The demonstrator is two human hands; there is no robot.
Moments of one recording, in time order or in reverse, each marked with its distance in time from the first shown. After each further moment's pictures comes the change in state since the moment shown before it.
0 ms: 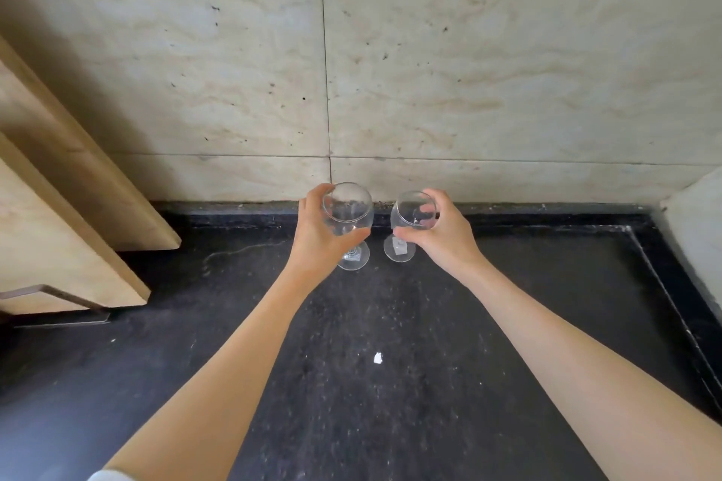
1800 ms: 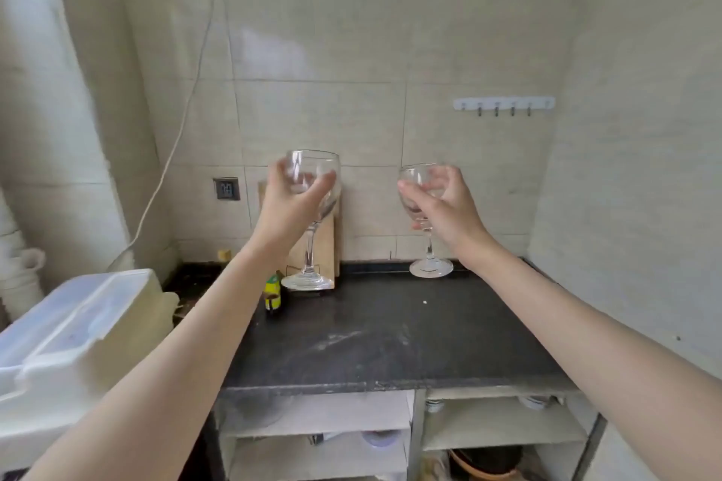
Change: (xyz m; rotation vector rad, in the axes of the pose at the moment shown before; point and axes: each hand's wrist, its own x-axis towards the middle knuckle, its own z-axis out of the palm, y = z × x) left_hand -0.715 0.236 -0.385 -0.223 0.220 0.564; right_hand -0.795 -0.283 0.059 0.342 0.312 -0.639
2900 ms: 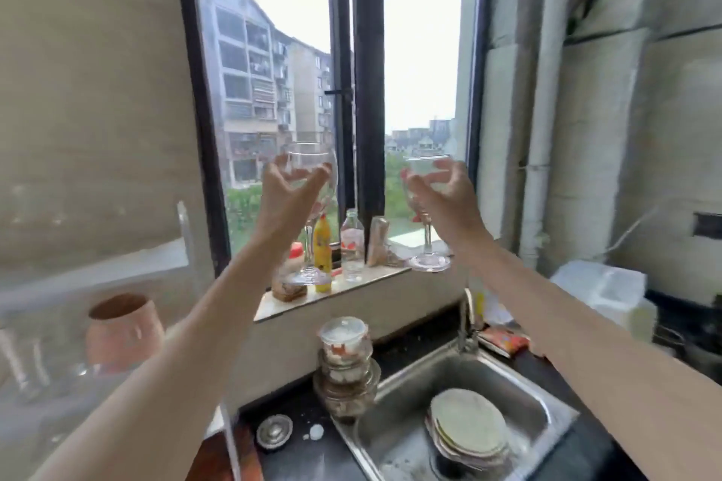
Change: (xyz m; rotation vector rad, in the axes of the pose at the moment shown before) left_hand -0.523 0.336 -0.610 0.568 0.917 0.118; right_hand -0.551 -0.416 0.406 0.563 -0.777 -0.226
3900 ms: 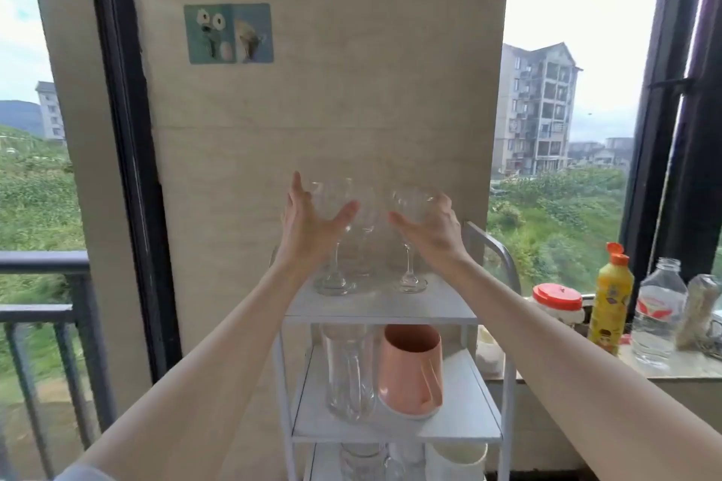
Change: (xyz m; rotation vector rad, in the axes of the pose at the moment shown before) left_hand 0.080 -0.085 -0.365 0.643 0.457 -0.126; right_hand -0.008 -0.023 0.444 0.015 -0.496 0.069
